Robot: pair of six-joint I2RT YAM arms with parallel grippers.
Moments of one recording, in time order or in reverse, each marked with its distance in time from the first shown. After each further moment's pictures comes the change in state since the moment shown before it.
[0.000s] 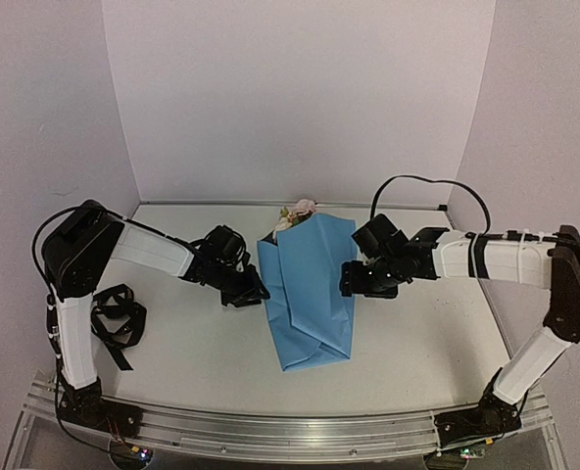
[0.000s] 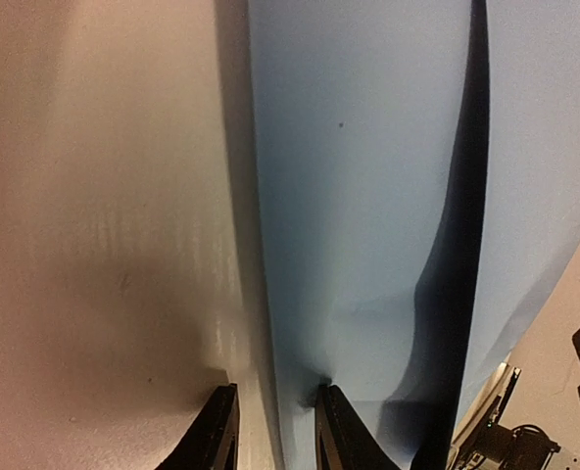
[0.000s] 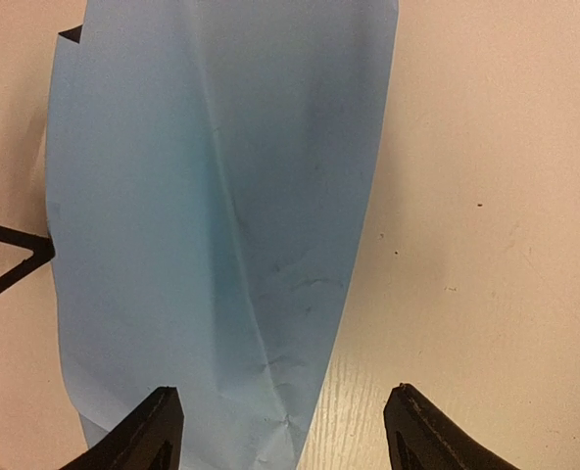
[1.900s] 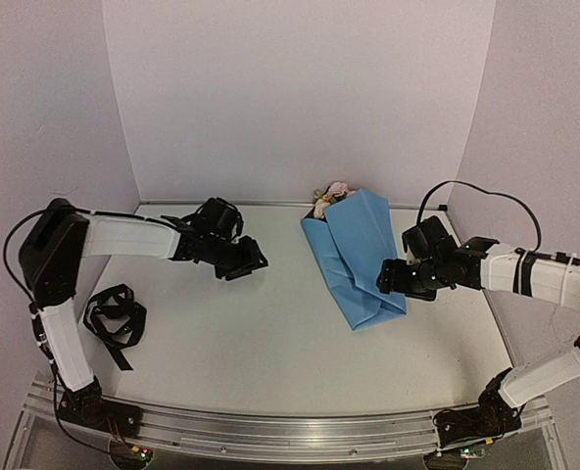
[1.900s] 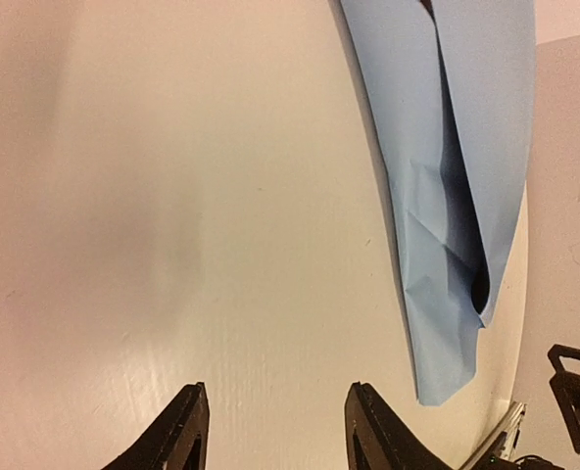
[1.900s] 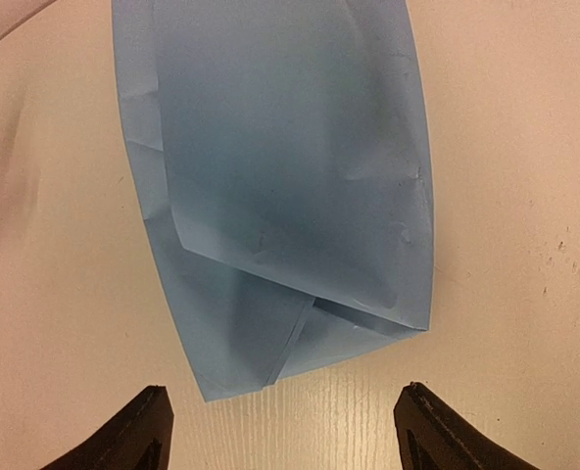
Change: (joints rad) left arm -0.007 -0.082 0.140 -0.121 -0.163 0.072; right arm -0.173 -0.275 -0.231 0.021 -0.030 -0.035
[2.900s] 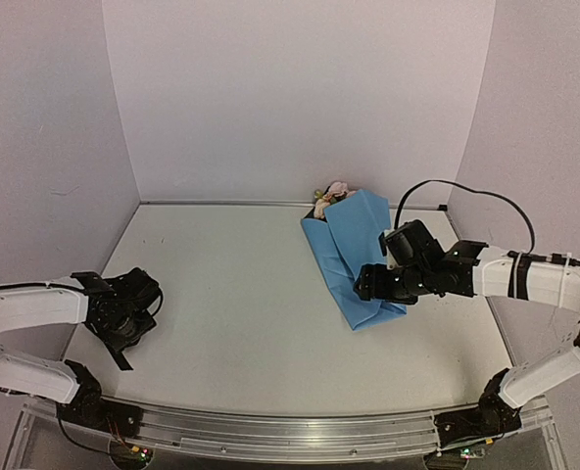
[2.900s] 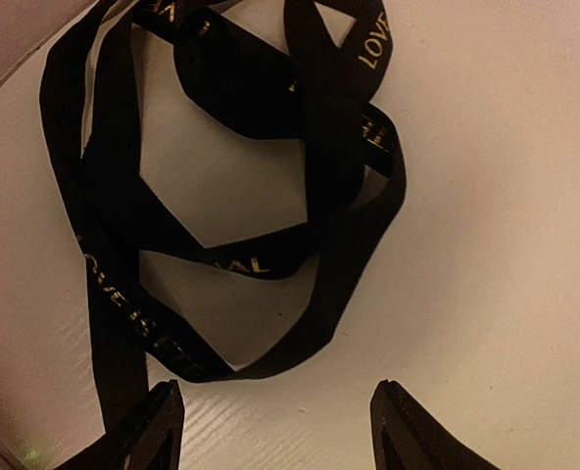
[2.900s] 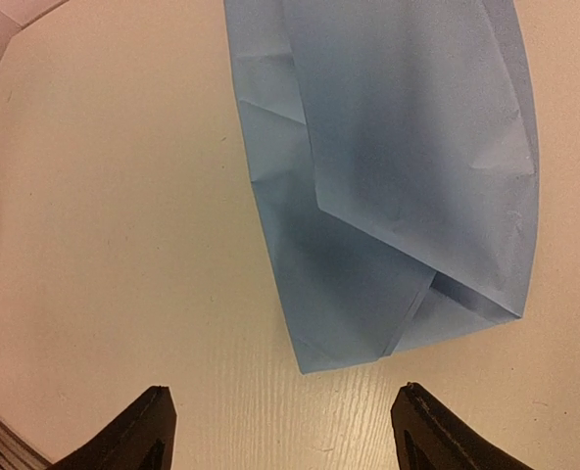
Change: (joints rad) left arm 0.050 -0.779 -0.728 -0.581 -0.640 -0.563; right arm 0.151 0.016 0.031 0.040 -0.017 0.036
